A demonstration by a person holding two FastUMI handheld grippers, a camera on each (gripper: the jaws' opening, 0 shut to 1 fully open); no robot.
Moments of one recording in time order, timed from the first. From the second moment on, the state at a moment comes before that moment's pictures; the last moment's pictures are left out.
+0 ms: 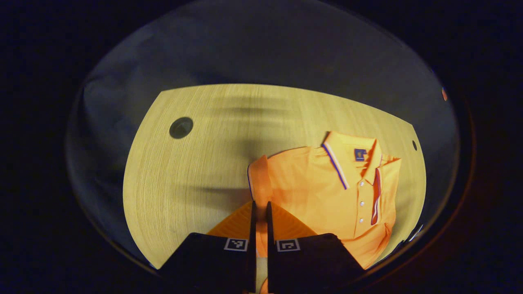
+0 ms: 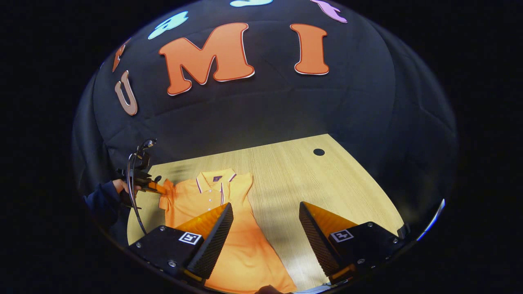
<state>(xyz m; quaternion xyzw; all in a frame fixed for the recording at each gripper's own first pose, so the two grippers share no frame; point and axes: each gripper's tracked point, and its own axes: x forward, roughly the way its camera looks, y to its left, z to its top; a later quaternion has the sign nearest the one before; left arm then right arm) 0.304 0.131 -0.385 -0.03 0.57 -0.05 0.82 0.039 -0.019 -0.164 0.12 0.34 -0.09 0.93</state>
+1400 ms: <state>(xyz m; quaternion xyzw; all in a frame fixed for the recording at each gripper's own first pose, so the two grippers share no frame) 0.159 0.053 -0.149 -0.03 0.22 -0.10 0.97 0.014 -0.003 -0.095 0.02 0.18 0.01 0.98</state>
